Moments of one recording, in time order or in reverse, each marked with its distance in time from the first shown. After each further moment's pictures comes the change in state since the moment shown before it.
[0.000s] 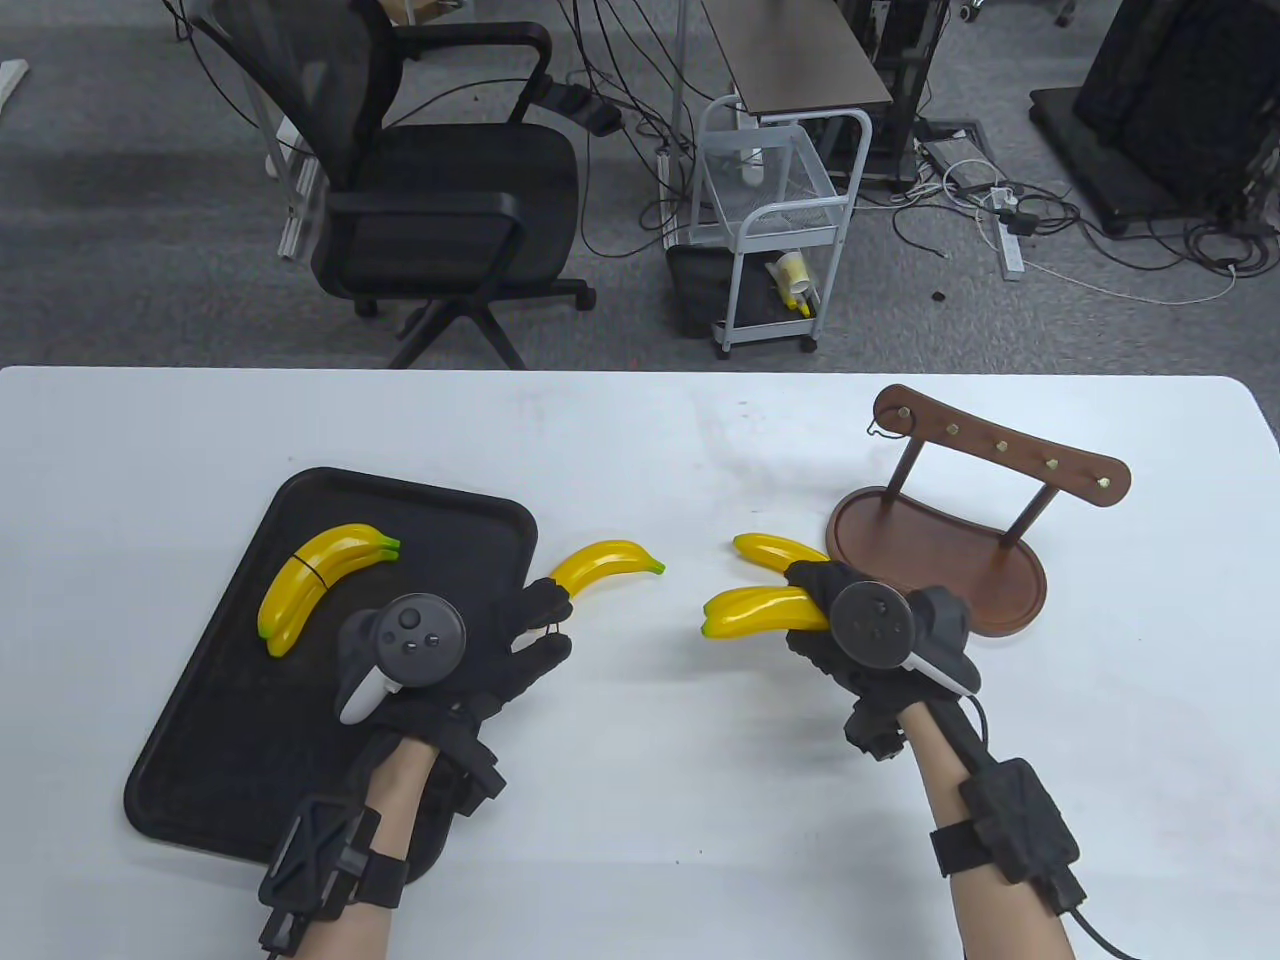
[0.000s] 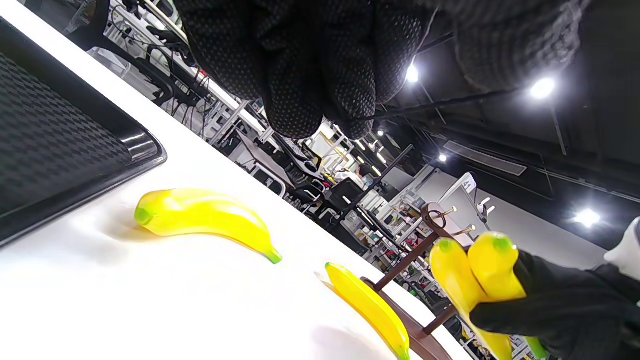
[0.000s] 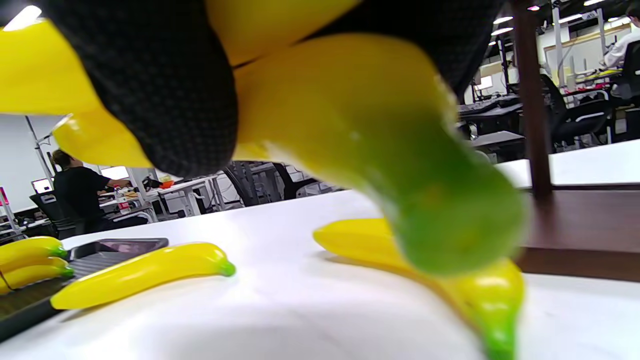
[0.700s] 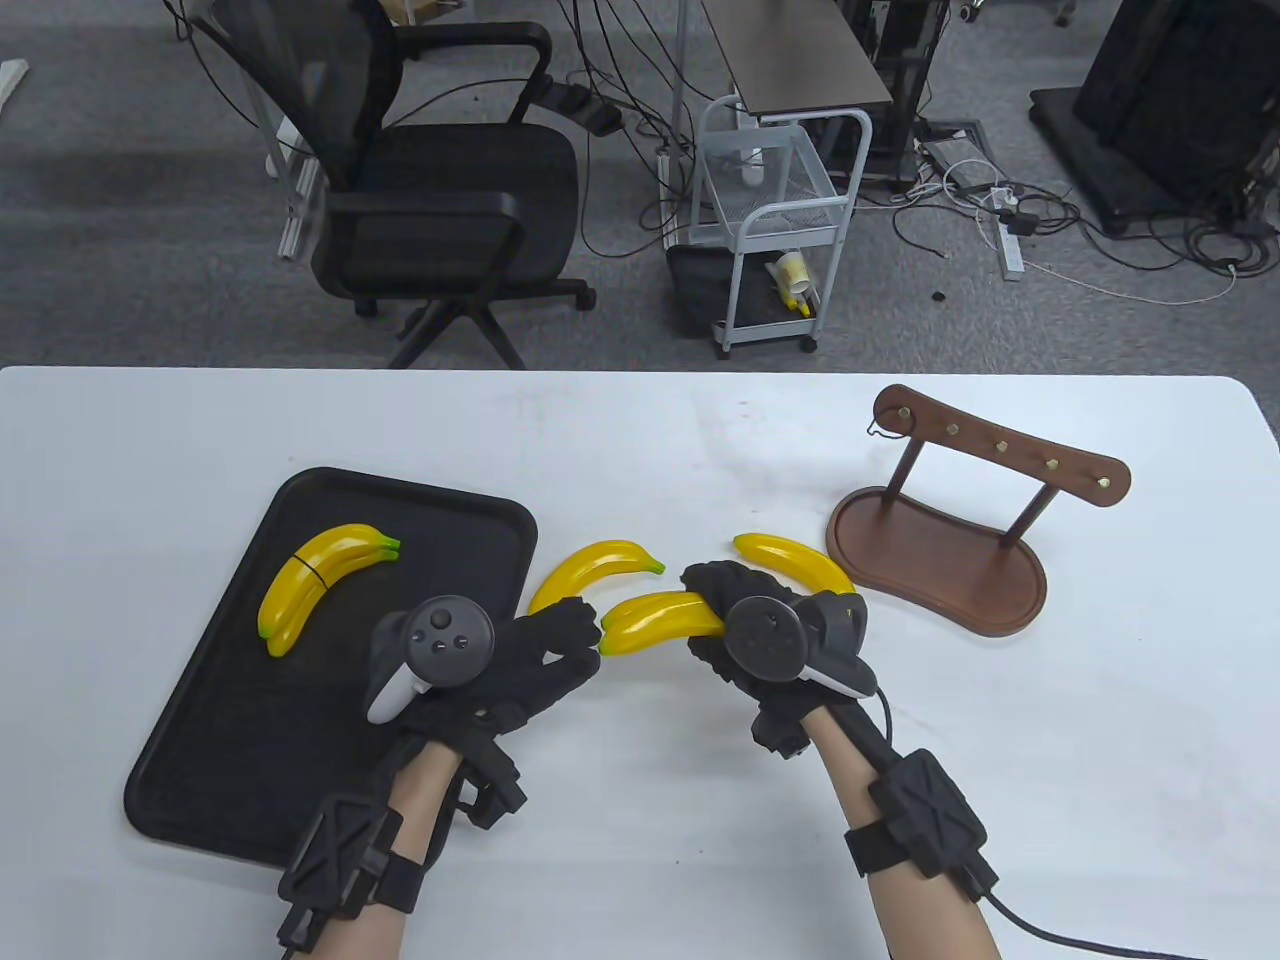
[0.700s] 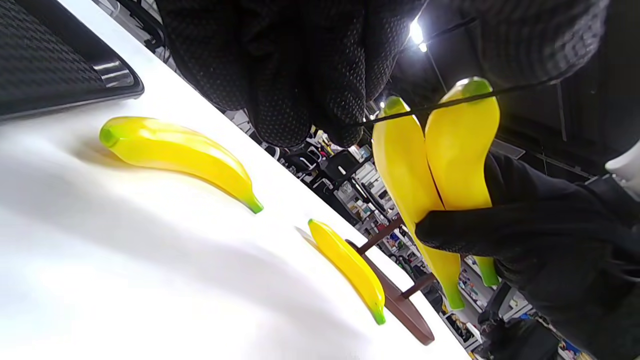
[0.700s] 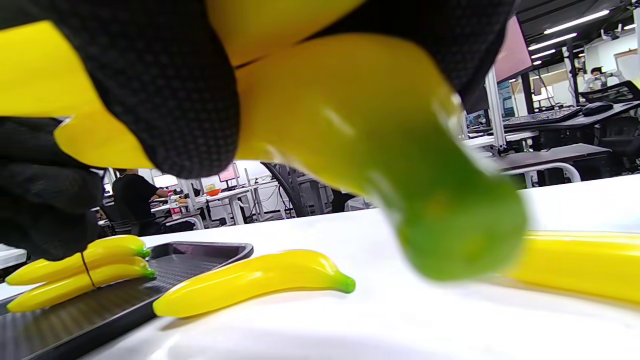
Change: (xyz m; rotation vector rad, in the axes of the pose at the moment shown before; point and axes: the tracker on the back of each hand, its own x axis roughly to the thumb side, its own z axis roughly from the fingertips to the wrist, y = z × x) left_hand 0.008 -0.024 -0.009 -0.113 -0.007 0.071; right_hand 0.078 0.018 -0.016 -0.032 -0.129 0.000
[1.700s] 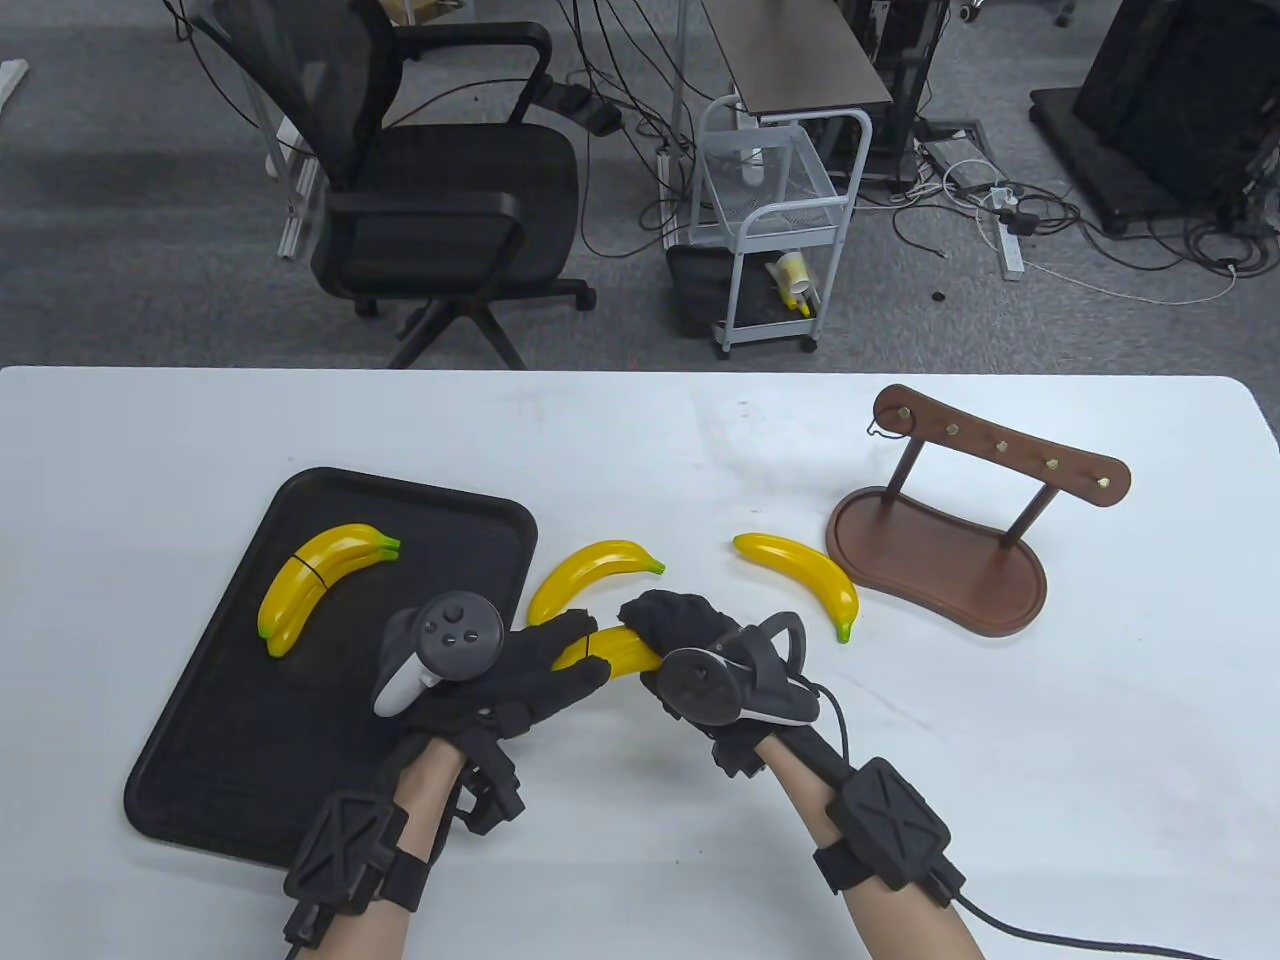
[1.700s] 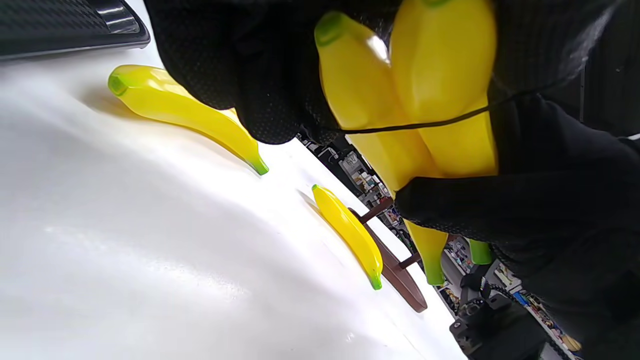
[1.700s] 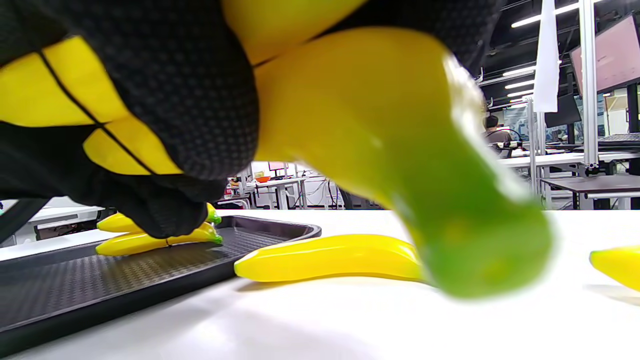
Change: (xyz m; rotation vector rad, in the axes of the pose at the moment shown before) left_hand -0.005 -0.006 -0.003 -0.094 0.023 0.067; right_hand 0.053 0.015 0.003 -0.001 -0.185 0.064
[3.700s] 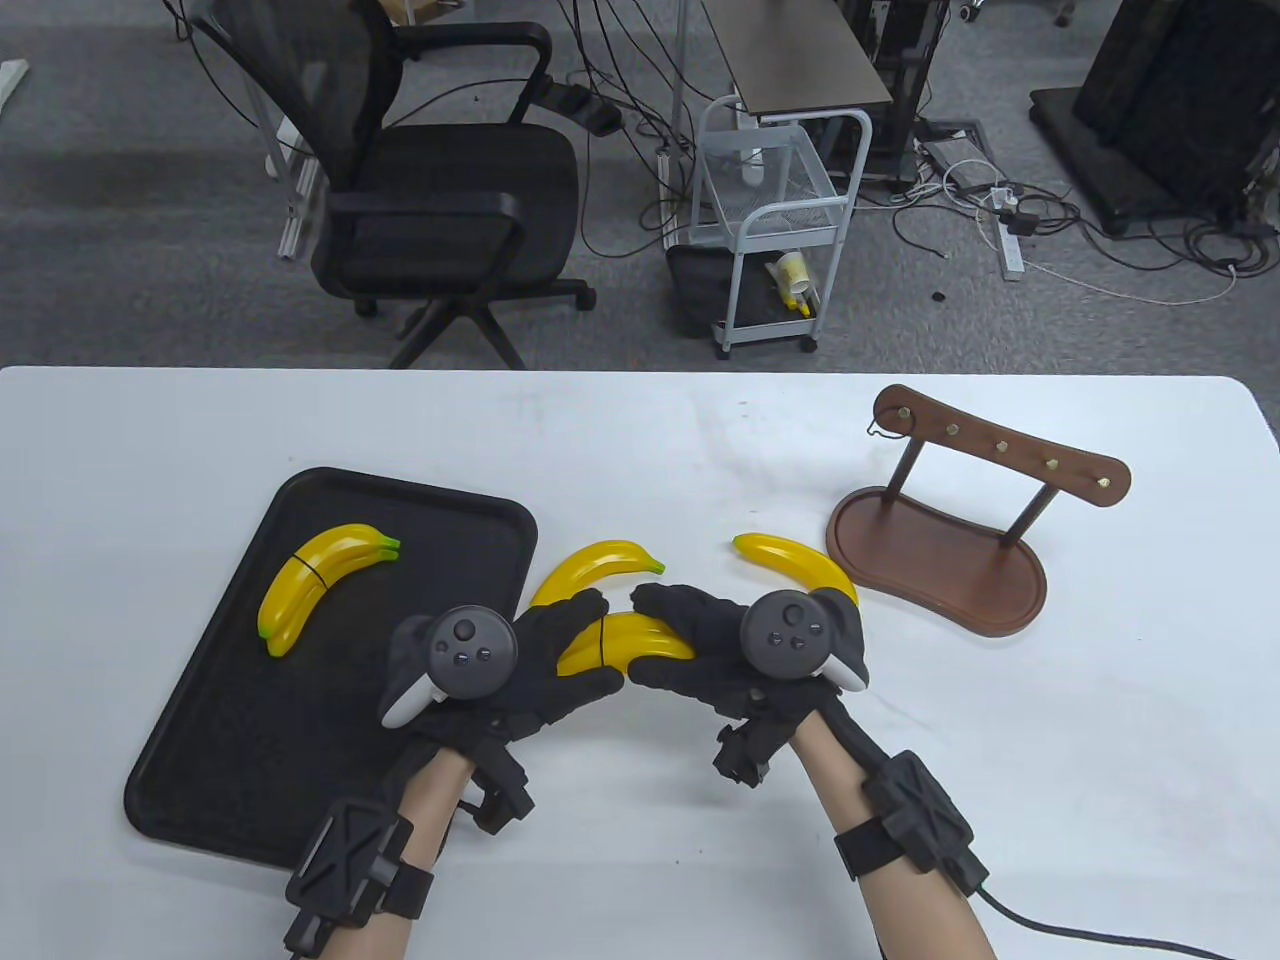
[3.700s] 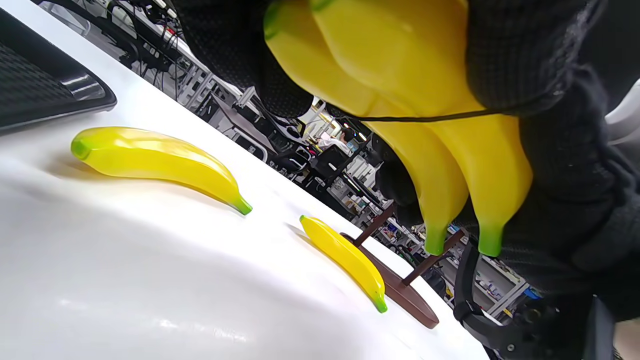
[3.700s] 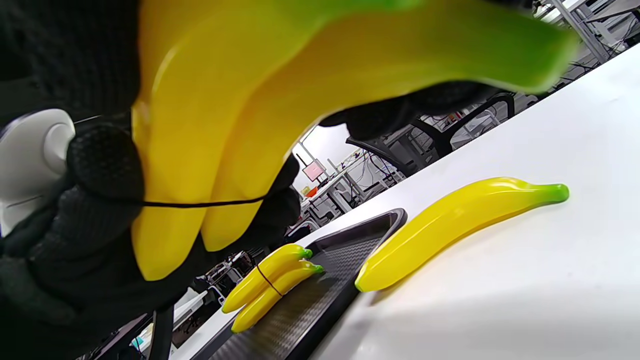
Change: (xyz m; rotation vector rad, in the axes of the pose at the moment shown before) left_hand 0.026 -0.001 0.005 0.090 -0.058 -0.164; right_hand -0.044 -0.001 0.005 0.008 0.020 -0.588
